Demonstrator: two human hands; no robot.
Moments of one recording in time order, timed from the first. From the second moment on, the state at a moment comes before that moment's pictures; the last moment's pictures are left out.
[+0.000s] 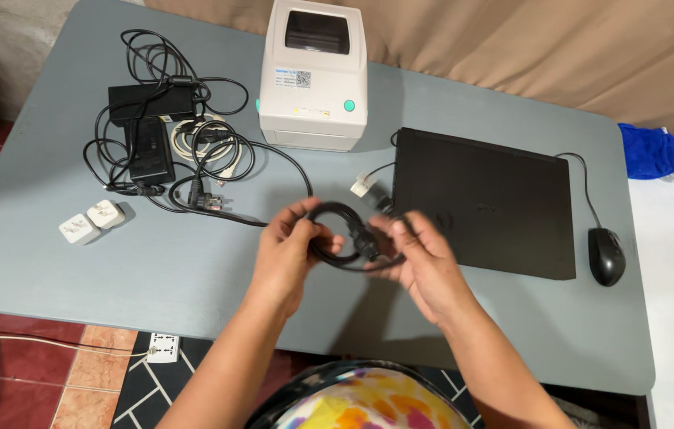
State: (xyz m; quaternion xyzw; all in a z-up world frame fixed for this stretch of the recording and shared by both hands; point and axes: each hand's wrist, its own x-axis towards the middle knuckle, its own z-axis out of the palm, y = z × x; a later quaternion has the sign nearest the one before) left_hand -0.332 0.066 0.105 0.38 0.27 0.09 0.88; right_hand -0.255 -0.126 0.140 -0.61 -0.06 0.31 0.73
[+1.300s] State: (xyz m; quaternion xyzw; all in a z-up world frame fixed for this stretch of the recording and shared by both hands) left_hand -0.335 0.081 0.171 0.62 -0.08 -0.16 0.77; right_hand -0.228 -0.167 0.110 -0.44 -0.10 0.52 0.73
